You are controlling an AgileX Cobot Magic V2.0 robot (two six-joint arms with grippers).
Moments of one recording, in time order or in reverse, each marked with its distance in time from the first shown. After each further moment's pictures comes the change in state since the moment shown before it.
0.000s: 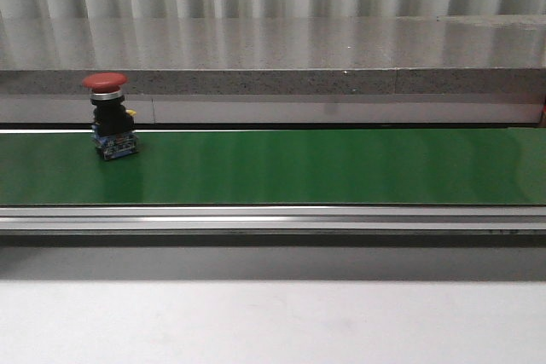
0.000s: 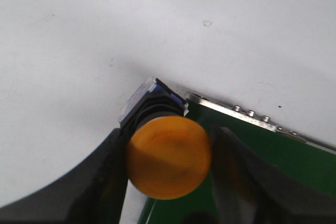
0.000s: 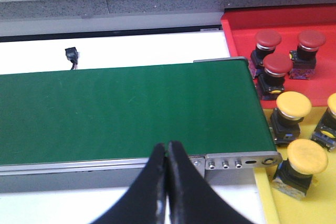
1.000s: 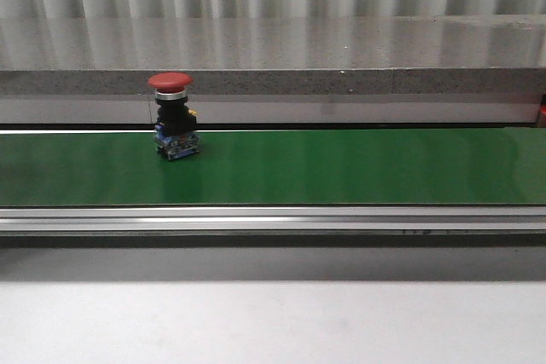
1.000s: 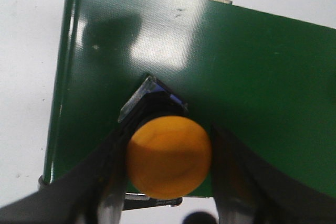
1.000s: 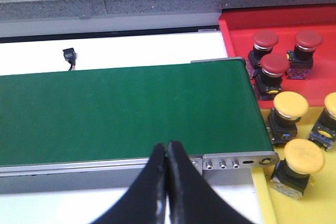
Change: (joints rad) left arm -0.136 -0.224 0.412 -0.077 -0.087 0.080; right arm 0.000 0.000 0.000 0.000 0.000 0.000
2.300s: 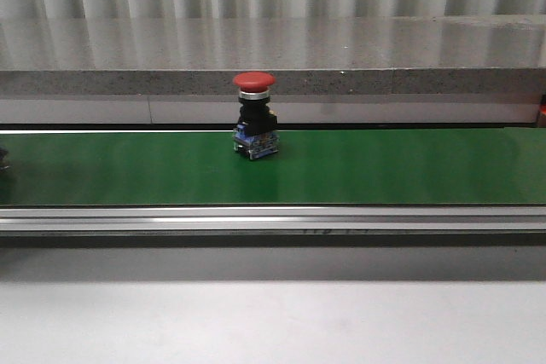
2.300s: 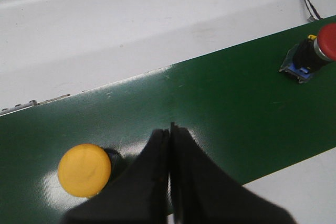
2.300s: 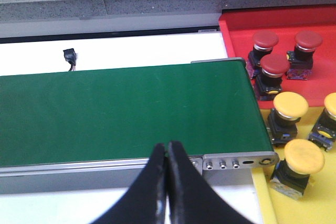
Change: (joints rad) left arm -0.300 -0.345 0.170 -0.074 -0.278 0.261; right arm 0.000 0.000 0.000 0.000 0.000 0.000
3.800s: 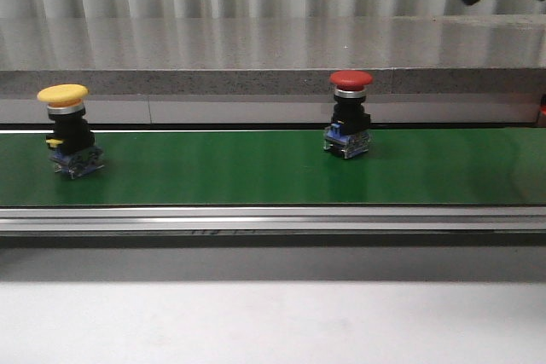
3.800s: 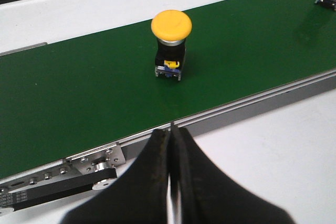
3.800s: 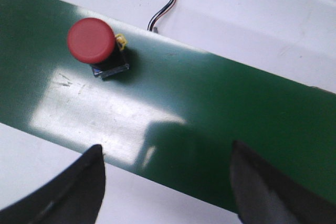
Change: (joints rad) left arm -0.036 -0.630 0.618 0.000 -0.234 0.031; right arm 0.397 1.020 -0.856 -0.047 0.435 -0.015
